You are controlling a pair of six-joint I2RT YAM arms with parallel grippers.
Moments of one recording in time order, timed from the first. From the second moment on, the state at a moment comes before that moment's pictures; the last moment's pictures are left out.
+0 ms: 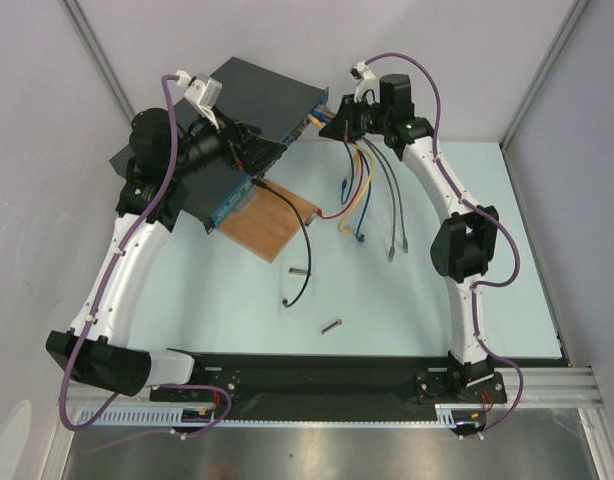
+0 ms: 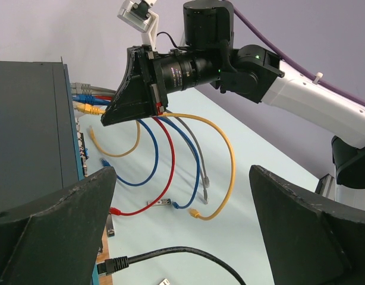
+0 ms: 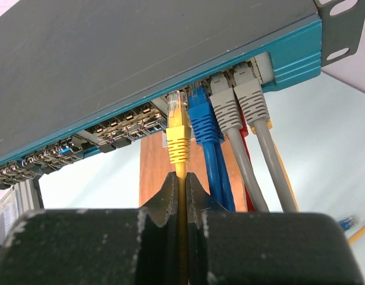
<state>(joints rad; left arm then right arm) -0.23 1.32 1.52 -0.18 0.68 -0.29 0.34 2.24 2.30 -0.38 -0.71 0.25</state>
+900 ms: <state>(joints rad) -0.23 1.32 1.50 -0.18 0.69 -0.30 0.35 2.27 2.40 -0.51 -0.64 0.24</state>
